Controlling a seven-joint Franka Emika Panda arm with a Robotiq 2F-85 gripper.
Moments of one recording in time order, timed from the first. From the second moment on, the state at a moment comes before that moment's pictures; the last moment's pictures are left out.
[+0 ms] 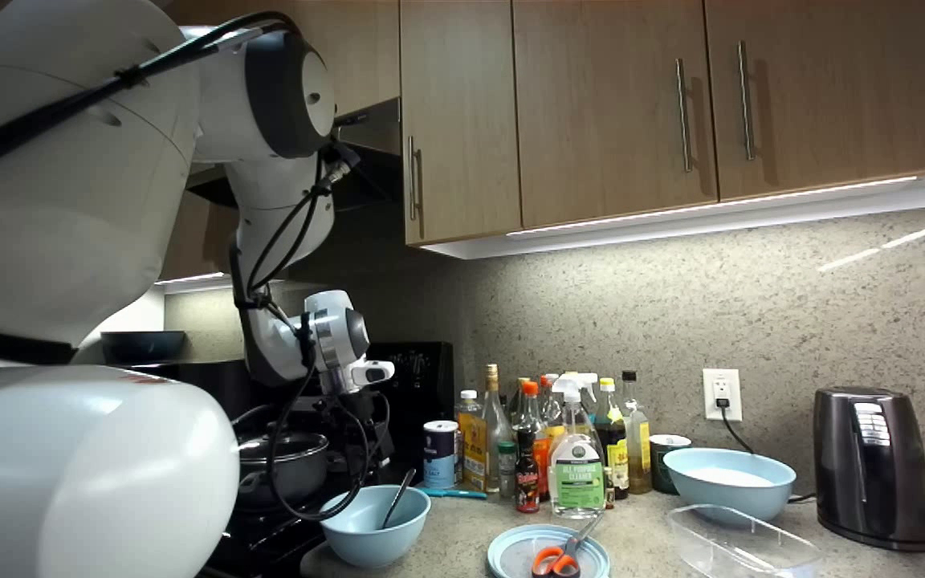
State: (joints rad) arm 0.46 0.28 0.07 -2.10 -0.37 2.47 0.97
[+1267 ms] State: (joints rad) arm 0.37 0.28 0.09 -2.18 -0.20 2.49 0.97
